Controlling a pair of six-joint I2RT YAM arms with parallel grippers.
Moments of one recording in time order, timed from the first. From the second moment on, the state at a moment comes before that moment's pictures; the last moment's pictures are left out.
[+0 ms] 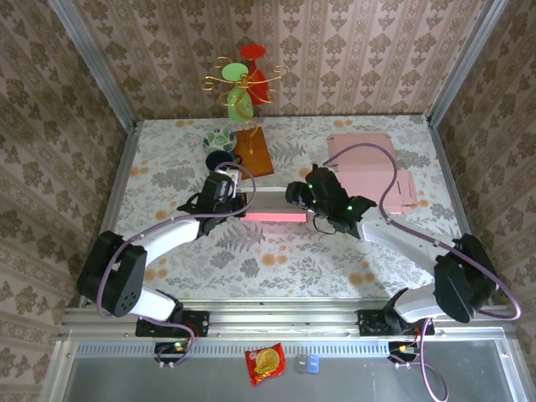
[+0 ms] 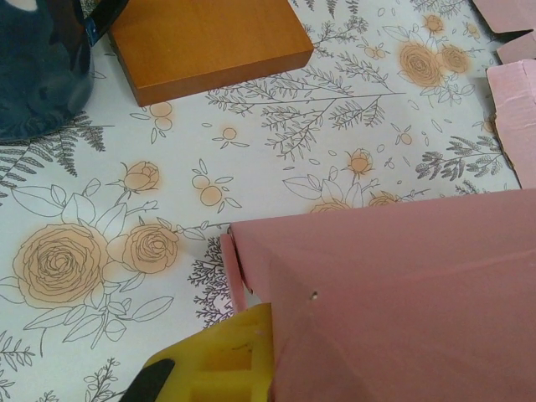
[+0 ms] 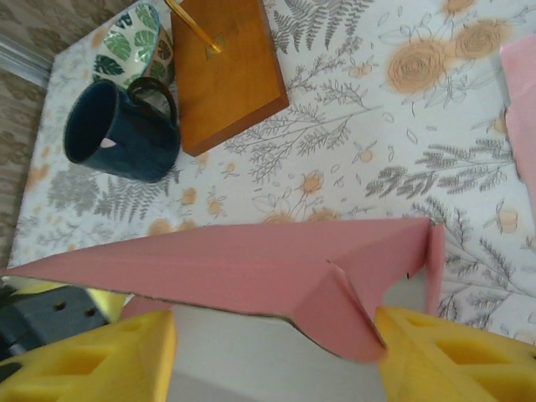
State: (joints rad) left arm -0.56 1.44 0.75 -0.03 0.04 -0.38; right arm 0.66 1.38 0.93 -0.21 0.16 0.87
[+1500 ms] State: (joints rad) left arm -0.64 1.44 0.75 -0.03 -0.08 -0.42; right arm 0.74 1.40 0.98 -0.24 0.17 2.05
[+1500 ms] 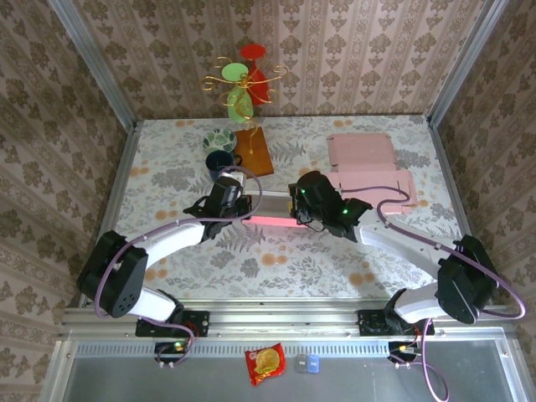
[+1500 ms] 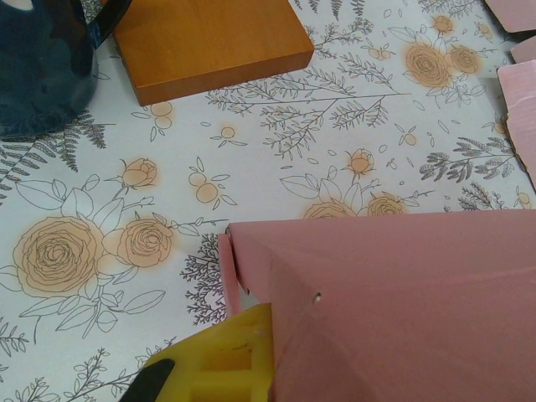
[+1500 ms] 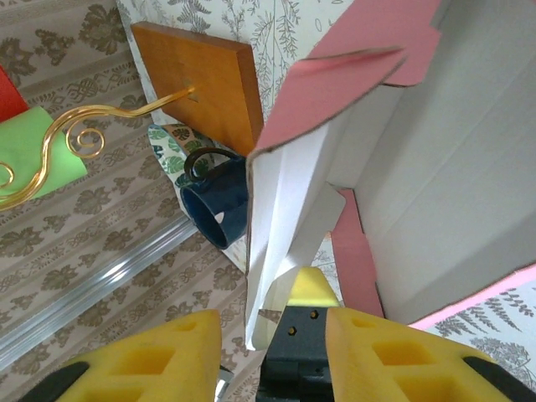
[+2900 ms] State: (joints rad) left arm -0.66 1.43 0.75 -0.04 -0.10 -0.43; right arm 0.70 1.47 1.00 -0.19 0.16 2.04
